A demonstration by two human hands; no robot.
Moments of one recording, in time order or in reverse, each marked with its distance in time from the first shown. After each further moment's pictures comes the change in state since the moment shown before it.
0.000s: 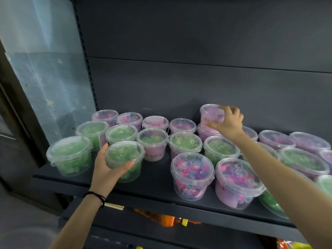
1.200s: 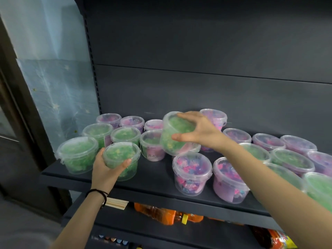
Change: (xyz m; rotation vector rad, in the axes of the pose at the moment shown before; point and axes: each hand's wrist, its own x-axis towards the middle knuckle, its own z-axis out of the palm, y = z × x) left_hand -0.008 -0.005 -0.024 0.090 0.102 -0.085; right_hand -0.096 -0.103 -0.021 0.112 -0.387 -0.346
